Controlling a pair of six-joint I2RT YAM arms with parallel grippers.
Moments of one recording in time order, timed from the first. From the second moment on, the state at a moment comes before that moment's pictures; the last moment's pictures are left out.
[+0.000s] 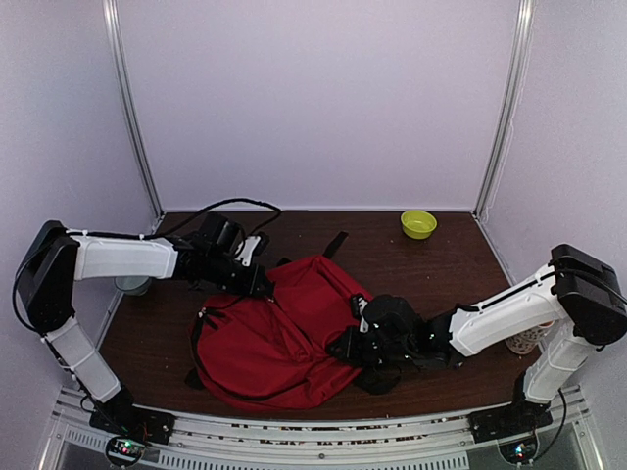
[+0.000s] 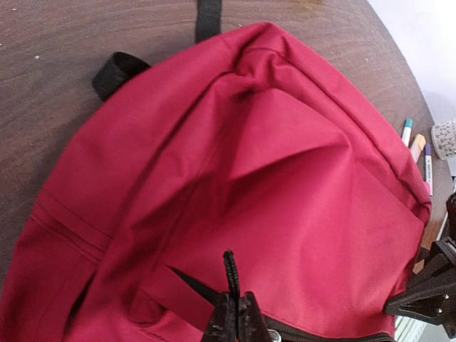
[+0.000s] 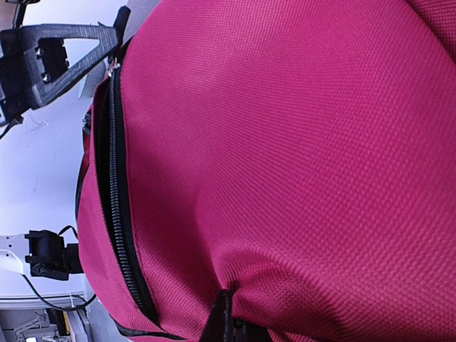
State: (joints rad) left arm -0.63 1.65 1.01 -0.20 0.30 -0.33; right arm 1.12 1.63 0.68 0.33 0.00 1.12
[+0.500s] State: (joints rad) left arm -0.55 1.71 1.08 -0.26 0.29 -0.29; right arm 1.14 1.63 0.70 0.29 0.00 1.10
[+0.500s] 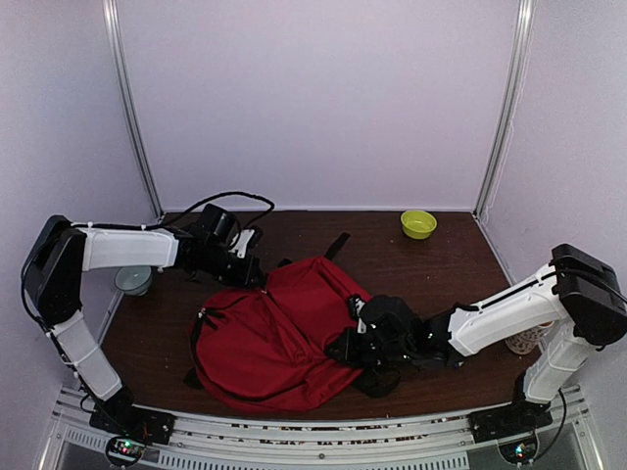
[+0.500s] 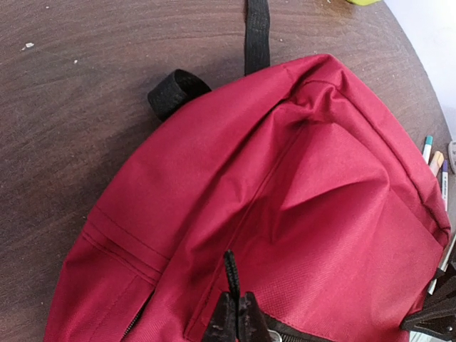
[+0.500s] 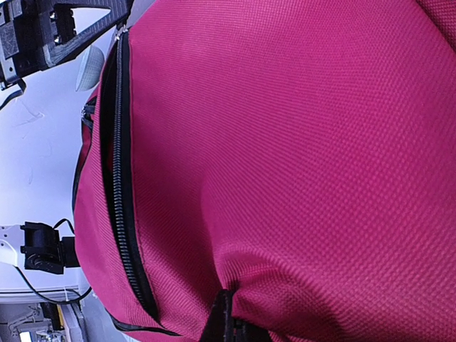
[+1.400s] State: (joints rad) left arm -0.54 1.47 0.96 -0.28 0.15 -0.26; right arm 1.16 1.56 0.84 -0.02 0.03 0.98
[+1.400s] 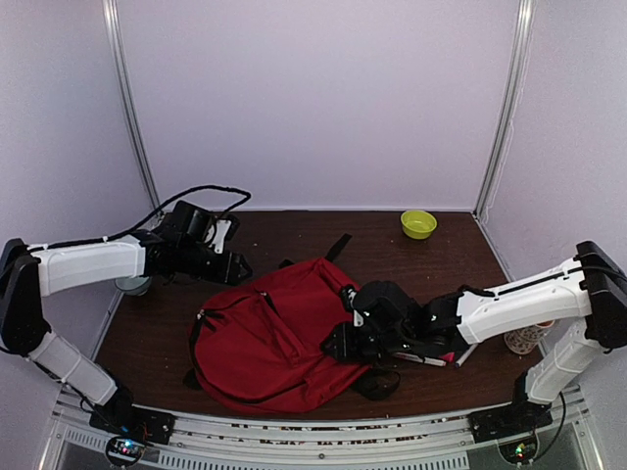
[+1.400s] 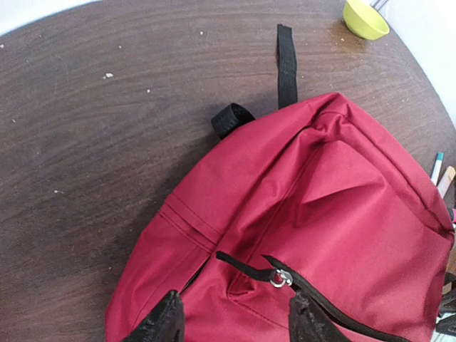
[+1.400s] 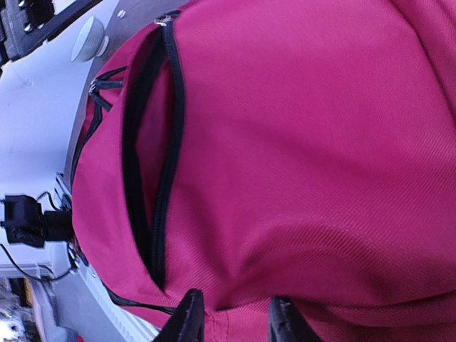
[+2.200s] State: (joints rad) left arm -0.54 1.15 0.84 -0.32 0.13 -0.25; right arm 1.01 1.28 0.95 -0.75 0.54 1.11
